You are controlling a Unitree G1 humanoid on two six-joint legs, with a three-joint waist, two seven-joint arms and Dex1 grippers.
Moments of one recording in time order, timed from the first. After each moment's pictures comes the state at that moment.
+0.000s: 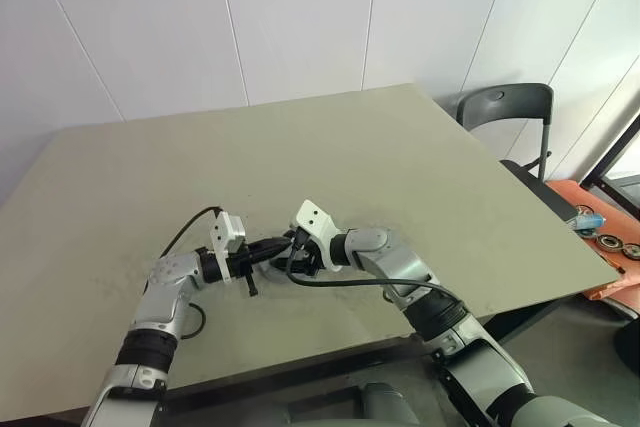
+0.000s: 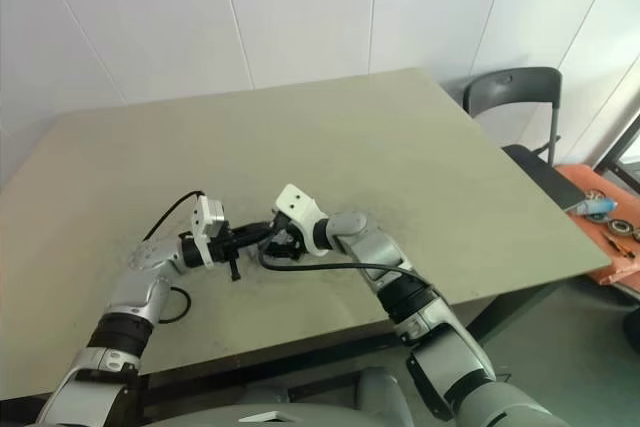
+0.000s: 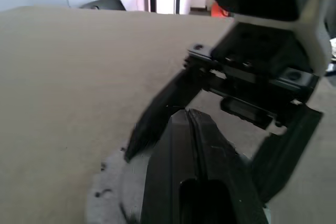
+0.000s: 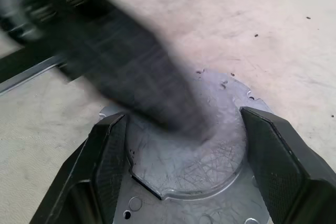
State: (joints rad) left arm -0.24 0.38 -0.02 0.32 -0.34 -0.06 -1.17; right arm -0.57 -0.14 0.44 0.25 0.06 0.54 0.77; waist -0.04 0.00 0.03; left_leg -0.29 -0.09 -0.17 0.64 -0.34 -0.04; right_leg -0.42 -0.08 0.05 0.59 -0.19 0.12
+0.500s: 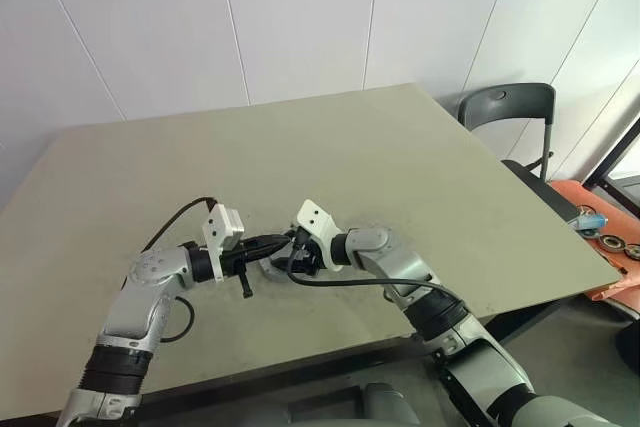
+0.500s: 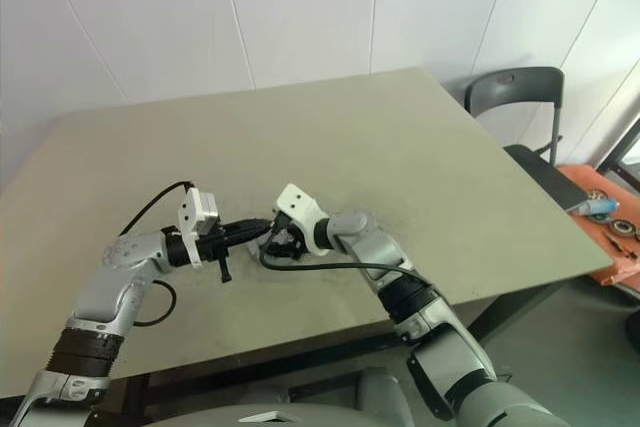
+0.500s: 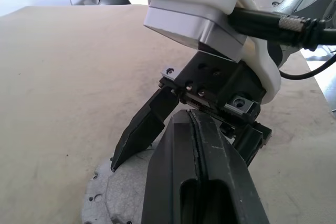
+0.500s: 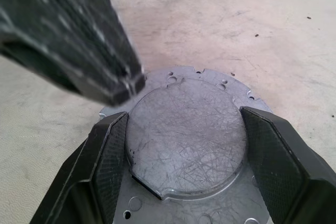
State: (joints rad) left arm -0.17 0.50 -0.02 -0.06 -0.36 0.21 -1.04; right arm -0.57 -0.14 0.43 0.25 0.06 0.54 0.77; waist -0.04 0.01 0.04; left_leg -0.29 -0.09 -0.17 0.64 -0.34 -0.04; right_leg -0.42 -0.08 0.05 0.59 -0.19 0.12
